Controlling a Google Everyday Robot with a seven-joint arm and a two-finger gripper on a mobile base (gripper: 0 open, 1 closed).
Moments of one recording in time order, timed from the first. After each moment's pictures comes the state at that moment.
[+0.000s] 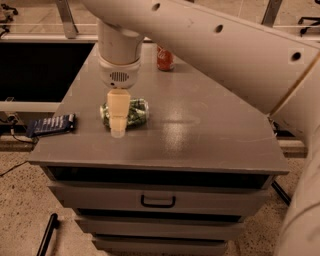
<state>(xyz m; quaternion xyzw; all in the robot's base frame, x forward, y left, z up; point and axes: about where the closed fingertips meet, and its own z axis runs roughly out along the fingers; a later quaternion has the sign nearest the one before) 0.553 0.097 0.884 -0.74 0.66 0.01 0.11</state>
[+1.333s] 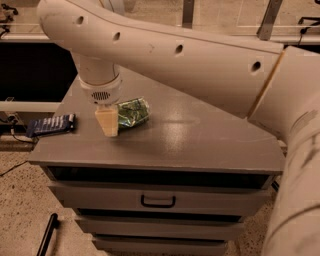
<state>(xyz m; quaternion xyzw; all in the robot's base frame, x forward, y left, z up) 0.547 0.117 0.854 -0.74 0.67 -0.06 0.08</state>
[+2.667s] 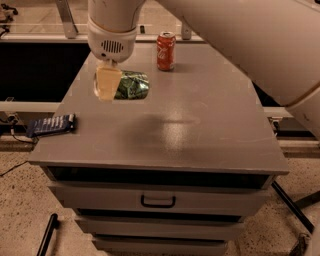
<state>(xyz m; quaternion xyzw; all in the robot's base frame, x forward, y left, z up) 0.545 0.110 0.957 -0.75 0.64 0.02 0.18</state>
